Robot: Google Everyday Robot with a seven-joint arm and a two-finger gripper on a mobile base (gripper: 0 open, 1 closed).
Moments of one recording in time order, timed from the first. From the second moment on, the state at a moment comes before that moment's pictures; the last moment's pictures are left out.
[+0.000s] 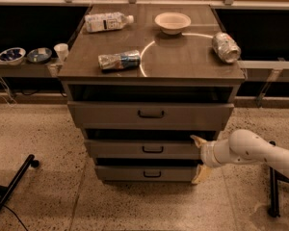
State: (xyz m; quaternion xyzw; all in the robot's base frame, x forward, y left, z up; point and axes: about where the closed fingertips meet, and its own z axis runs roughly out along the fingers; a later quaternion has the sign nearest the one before) arm 0.564 -0.209 0.469 -0.66 0.68 0.08 0.31
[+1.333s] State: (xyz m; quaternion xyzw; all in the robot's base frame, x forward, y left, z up) arm 0.615 -0.196 0.429 -0.69 0.67 0.04 0.27
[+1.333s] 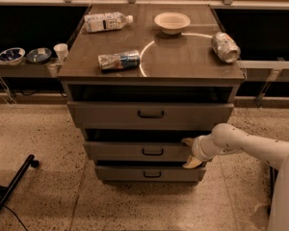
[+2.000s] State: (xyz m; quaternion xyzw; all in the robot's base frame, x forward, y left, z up) arm 0.571 -0.201 0.428 -0.71 0.66 0.05 0.23
